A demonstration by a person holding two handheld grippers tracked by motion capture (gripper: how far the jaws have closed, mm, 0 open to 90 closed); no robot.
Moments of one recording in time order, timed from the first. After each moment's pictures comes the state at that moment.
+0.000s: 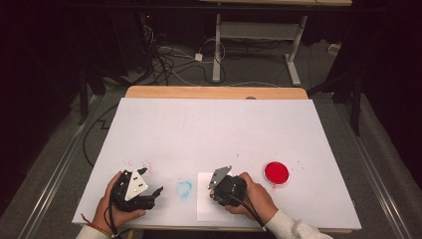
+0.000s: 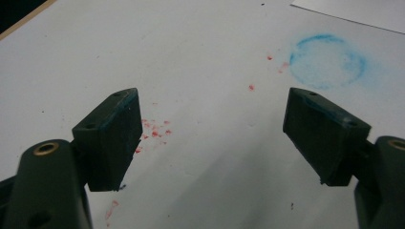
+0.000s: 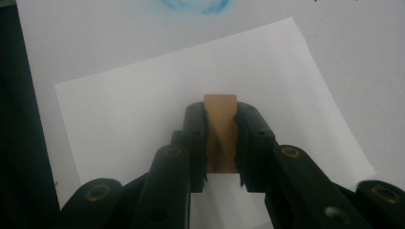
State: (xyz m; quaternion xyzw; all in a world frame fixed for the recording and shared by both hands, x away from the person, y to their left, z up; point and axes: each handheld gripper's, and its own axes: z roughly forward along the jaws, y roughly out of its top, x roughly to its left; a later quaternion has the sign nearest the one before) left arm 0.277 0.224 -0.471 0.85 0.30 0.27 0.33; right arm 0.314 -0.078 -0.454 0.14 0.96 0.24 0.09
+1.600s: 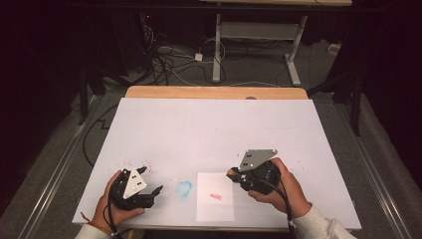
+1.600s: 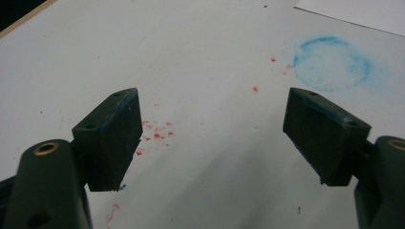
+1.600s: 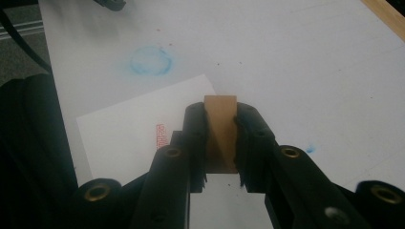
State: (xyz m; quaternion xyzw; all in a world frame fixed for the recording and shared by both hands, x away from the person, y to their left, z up) left arm 0.281 0.228 -0.472 0.85 0.30 0.27 0.34; right arm 0.310 -0.140 -0.373 0.17 0.91 0.34 0.15
